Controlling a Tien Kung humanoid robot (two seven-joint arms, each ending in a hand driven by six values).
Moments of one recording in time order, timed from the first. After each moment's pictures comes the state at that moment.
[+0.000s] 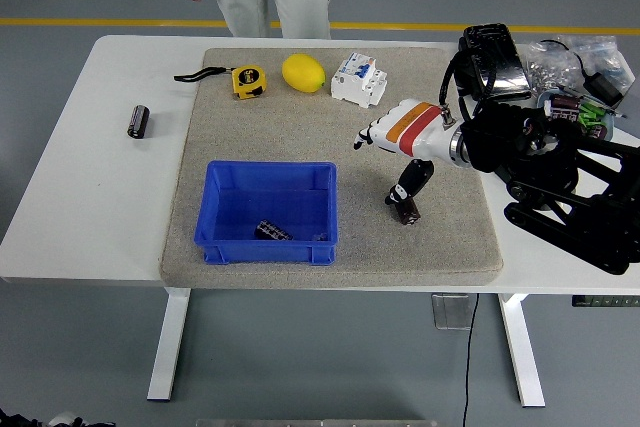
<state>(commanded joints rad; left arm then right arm) -0.24 0.16 -0.34 -0.24 0.77 0.11 0.20 1.04 -0.34 0.26 1.19 -1.99 0.16 -0.05</state>
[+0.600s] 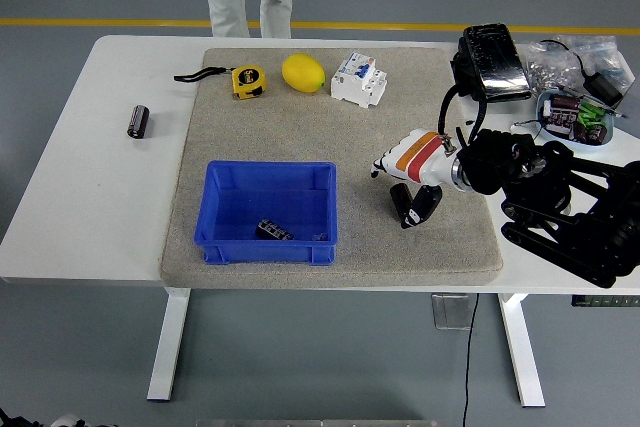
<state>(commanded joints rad) -0.23 0.16 -0.34 -0.25 0.77 0.11 0.20 1.00 -0.30 0.20 1.08 -2.05 0.13 -0.03</state>
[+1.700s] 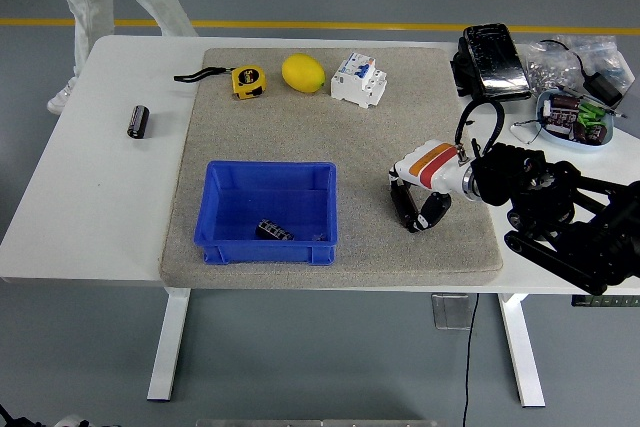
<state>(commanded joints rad) -0.23 0.16 -0.33 -0.25 0.76 0.10 0.19 0.96 -0.28 0.19 0.95 -1.96 0.04 0.00</state>
